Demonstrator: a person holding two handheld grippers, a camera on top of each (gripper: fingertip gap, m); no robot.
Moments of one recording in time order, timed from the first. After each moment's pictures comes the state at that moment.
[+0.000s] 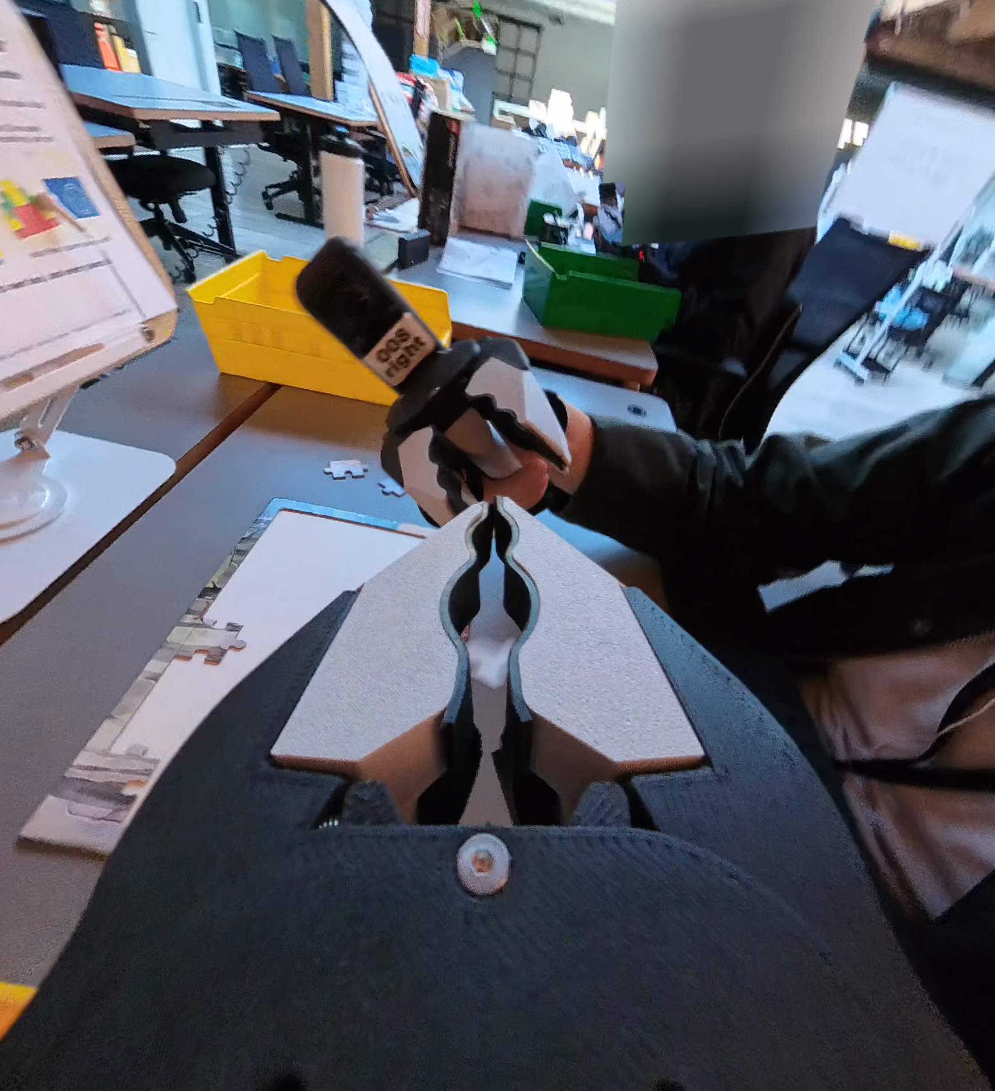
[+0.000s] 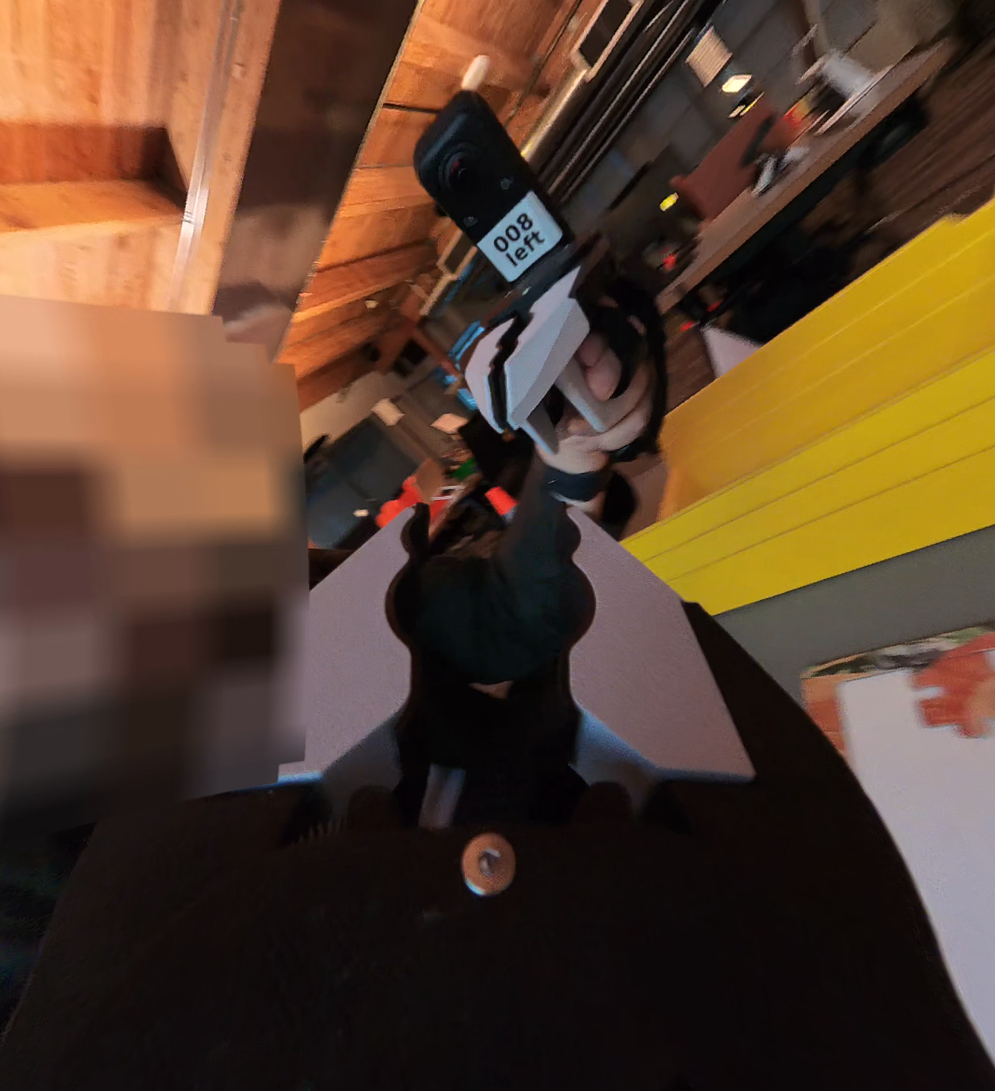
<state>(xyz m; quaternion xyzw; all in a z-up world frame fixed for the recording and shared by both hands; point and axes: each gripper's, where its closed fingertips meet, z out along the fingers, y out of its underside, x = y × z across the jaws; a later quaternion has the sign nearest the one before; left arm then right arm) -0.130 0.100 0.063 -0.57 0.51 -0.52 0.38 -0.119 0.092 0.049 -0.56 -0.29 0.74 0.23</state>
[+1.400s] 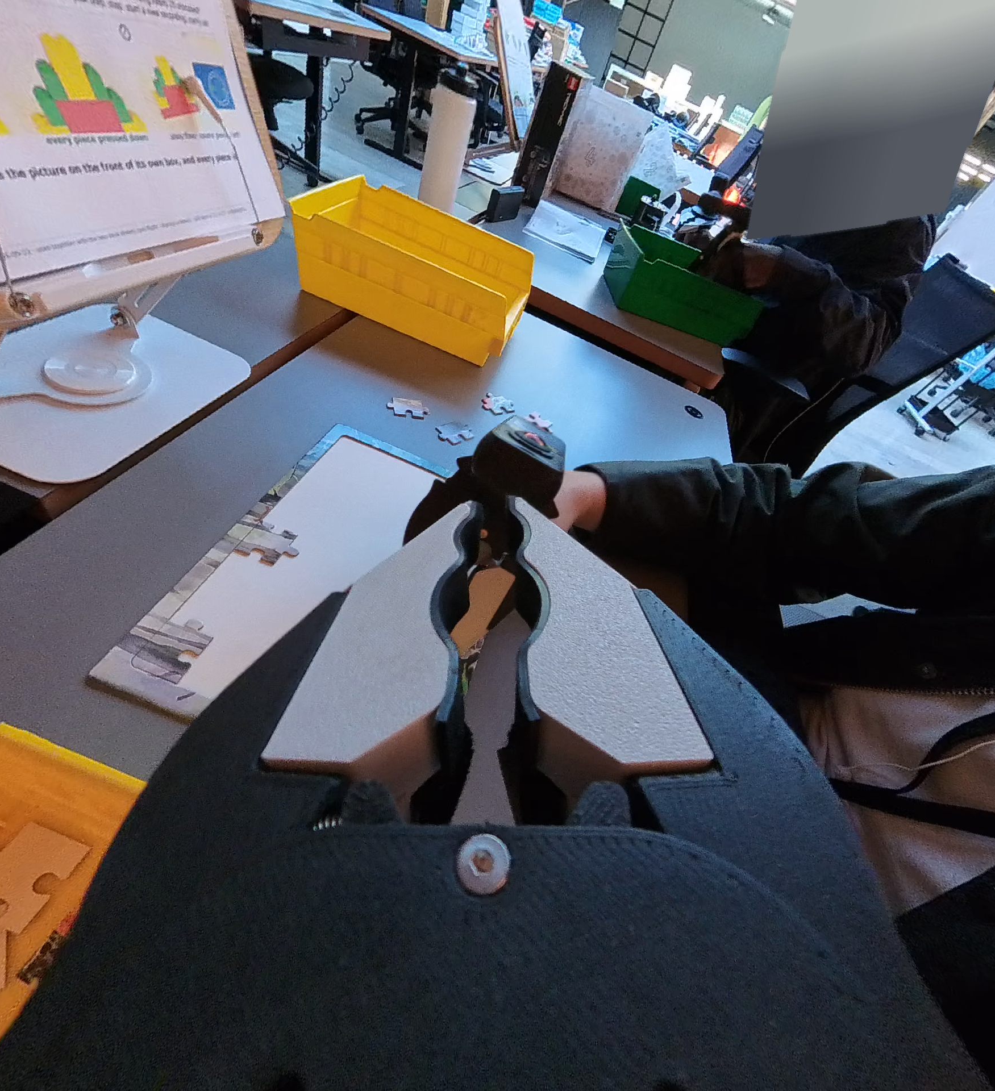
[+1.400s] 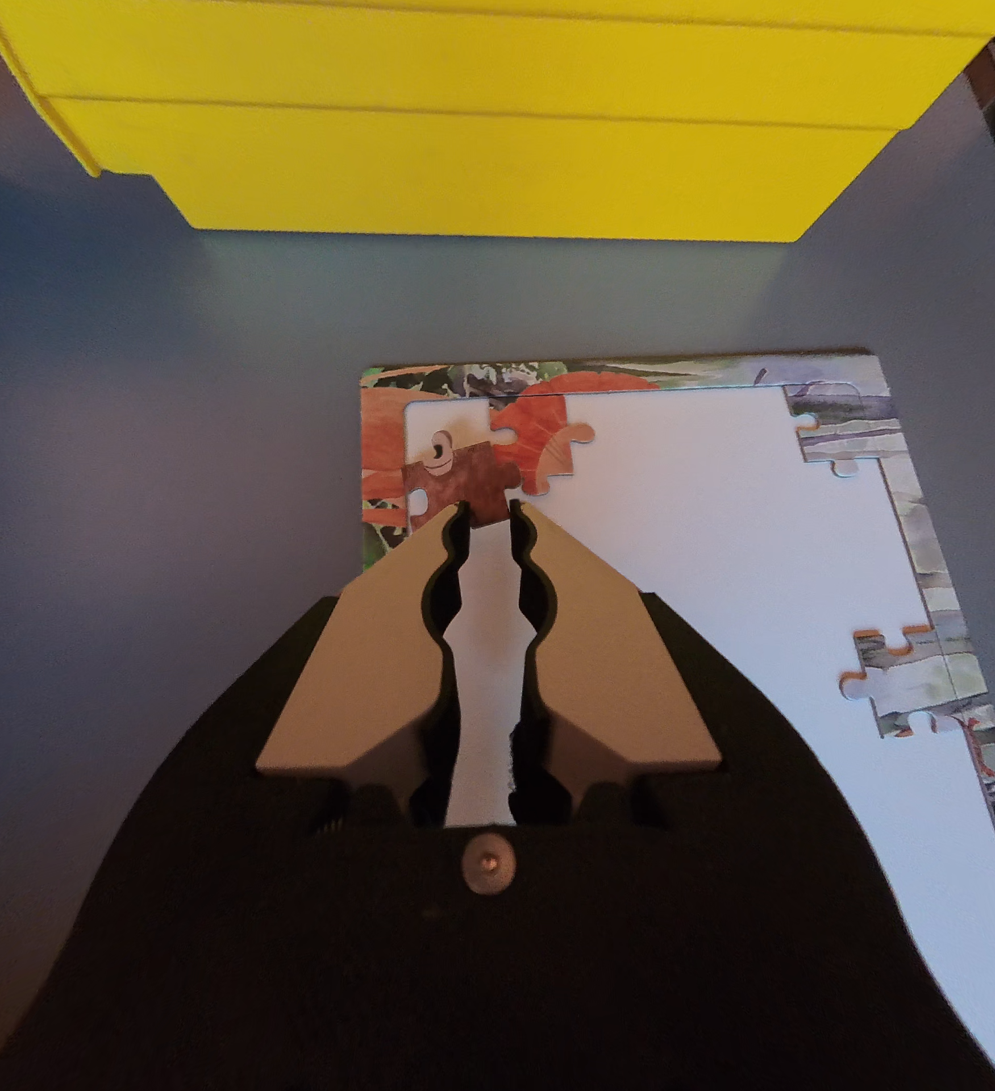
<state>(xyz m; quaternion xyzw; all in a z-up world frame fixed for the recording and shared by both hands) -0.158 0.130 0.049 -0.65 0.45 -0.49 0.36 -0.148 0.136 -0.151 -0.71 -0.58 0.23 0.33</state>
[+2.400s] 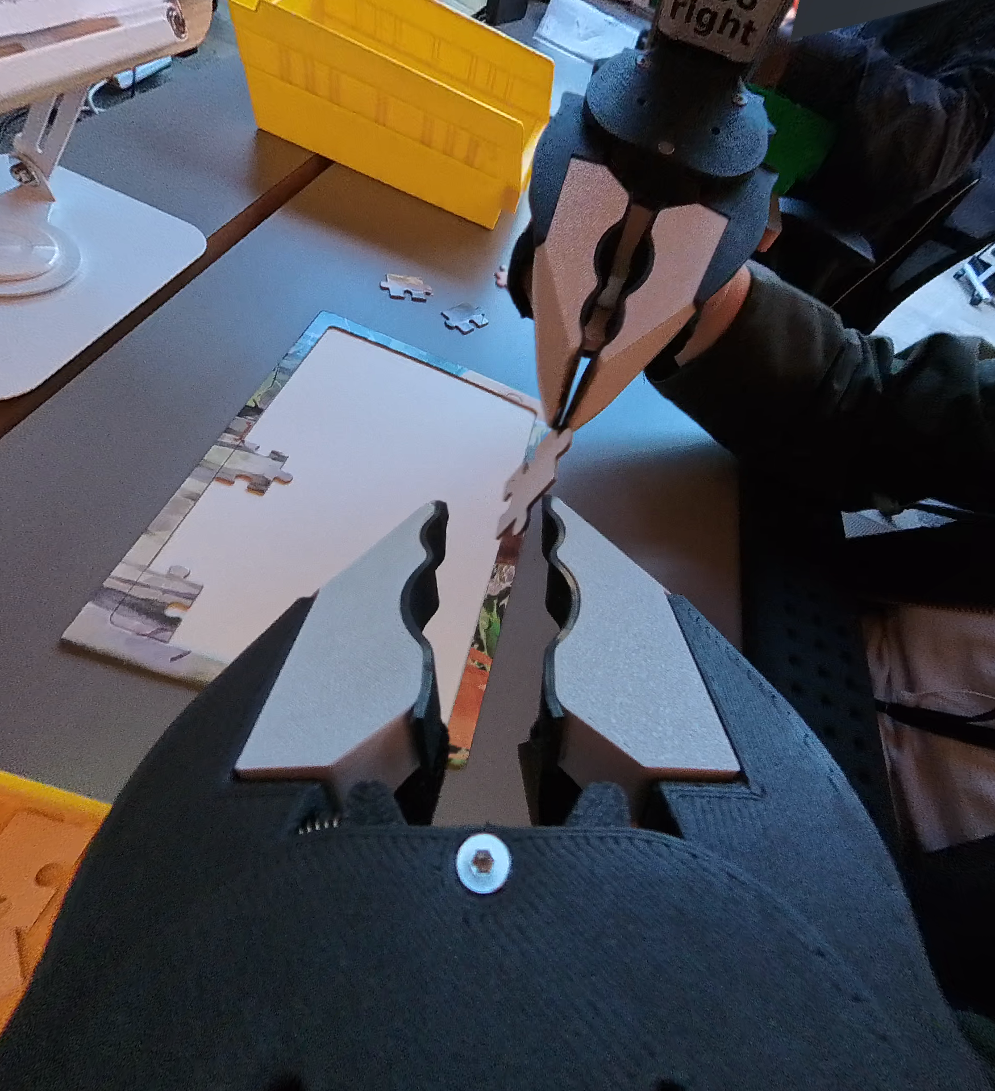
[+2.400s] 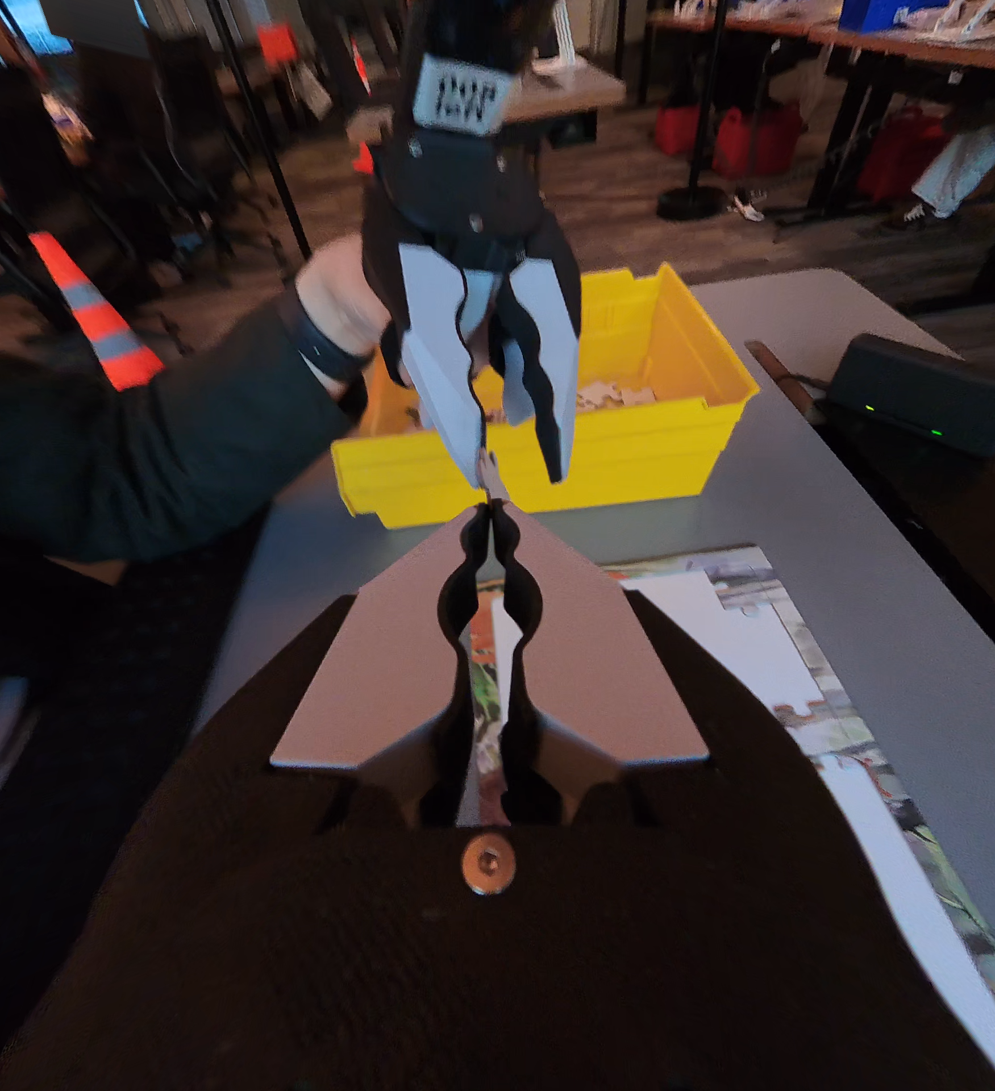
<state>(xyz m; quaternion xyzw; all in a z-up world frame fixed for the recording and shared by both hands) -0.138 0.131 -0.012 -0.68 0.51 -0.44 0.30 -0.123 0.118 0.007 -0.65 -0.47 0.41 0.44</state>
